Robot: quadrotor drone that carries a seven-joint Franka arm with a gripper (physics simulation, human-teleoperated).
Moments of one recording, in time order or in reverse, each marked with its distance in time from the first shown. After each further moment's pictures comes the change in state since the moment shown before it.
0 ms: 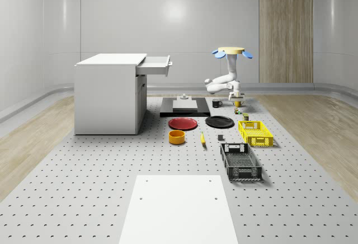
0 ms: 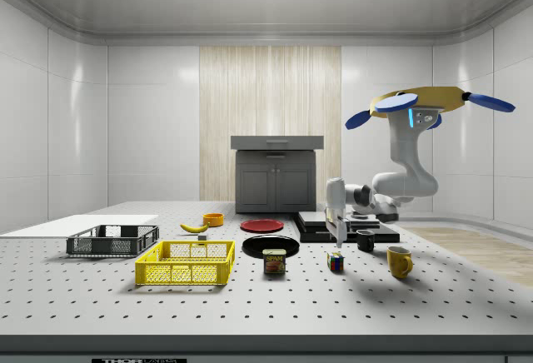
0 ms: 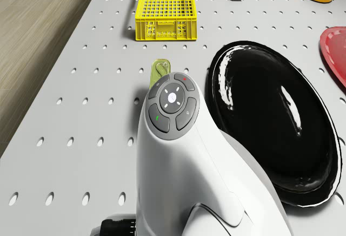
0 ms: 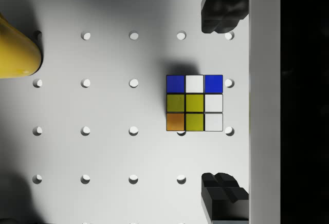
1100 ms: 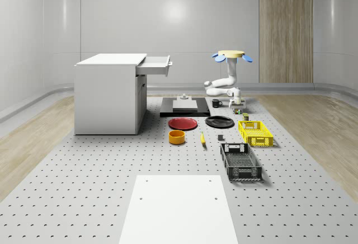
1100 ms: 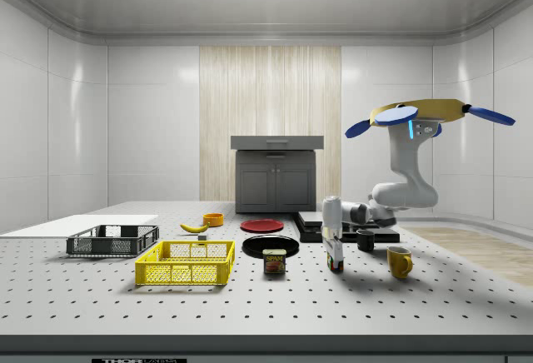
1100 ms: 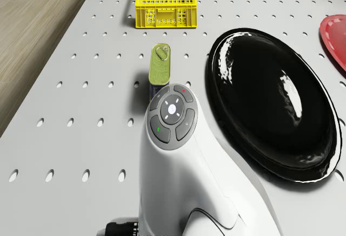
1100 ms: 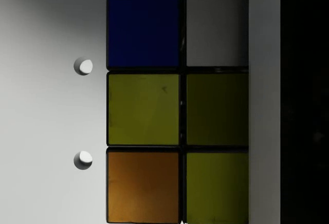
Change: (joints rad) arm -0.074 -0.094 -0.079 0.083 -0.065 0.143 0.010
